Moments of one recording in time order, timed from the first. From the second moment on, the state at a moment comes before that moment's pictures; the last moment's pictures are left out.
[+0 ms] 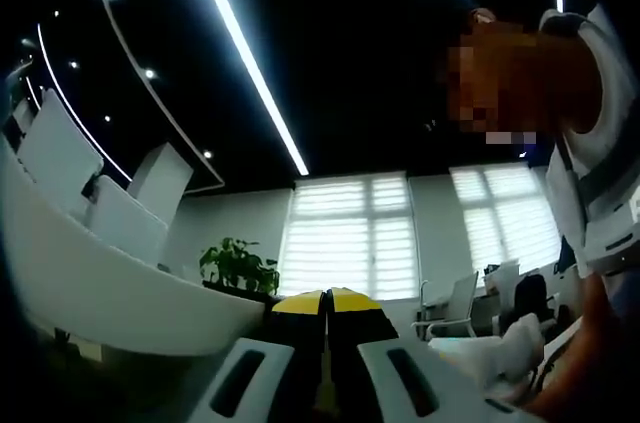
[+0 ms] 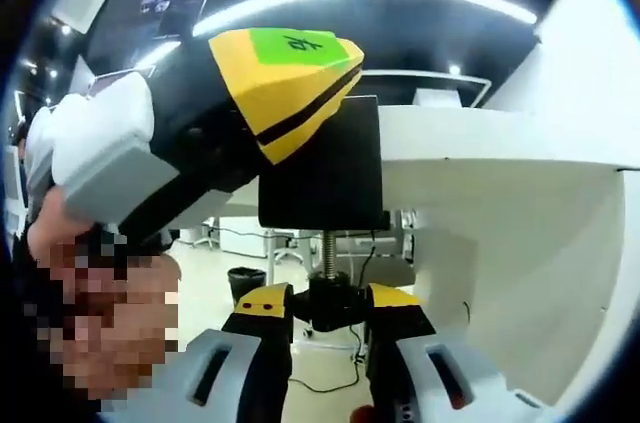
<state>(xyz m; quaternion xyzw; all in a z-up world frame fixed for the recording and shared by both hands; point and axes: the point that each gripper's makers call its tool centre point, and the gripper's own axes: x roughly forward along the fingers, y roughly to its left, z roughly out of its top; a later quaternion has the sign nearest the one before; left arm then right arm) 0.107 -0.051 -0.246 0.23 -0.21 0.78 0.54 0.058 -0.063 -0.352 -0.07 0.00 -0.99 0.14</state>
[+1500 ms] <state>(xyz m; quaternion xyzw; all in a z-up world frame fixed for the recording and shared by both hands) 0.108 -0.052 -0.246 0.24 -0.22 0.78 0.53 0.085 -0.071 -0.365 -0.06 0.04 -0.99 0.10</state>
